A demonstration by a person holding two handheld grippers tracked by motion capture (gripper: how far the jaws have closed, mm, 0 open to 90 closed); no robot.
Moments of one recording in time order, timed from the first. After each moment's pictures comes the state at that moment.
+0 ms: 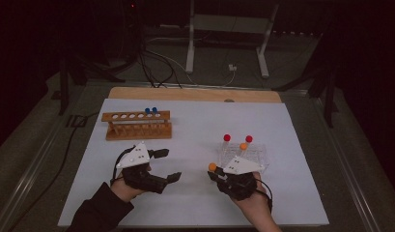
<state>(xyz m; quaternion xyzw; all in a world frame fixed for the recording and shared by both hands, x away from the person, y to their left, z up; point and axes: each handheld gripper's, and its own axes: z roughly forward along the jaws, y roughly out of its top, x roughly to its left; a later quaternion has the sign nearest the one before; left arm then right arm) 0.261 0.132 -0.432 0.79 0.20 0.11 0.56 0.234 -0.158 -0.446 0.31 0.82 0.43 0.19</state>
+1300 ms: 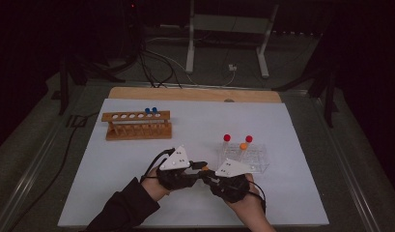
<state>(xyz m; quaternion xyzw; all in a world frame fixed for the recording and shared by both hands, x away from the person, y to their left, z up) 0.265 0.059 -0.437 0.83 0.14 0.10 0.52 0.232 -0.143 -0.451 0.30 0.83 0.43 0.18</state>
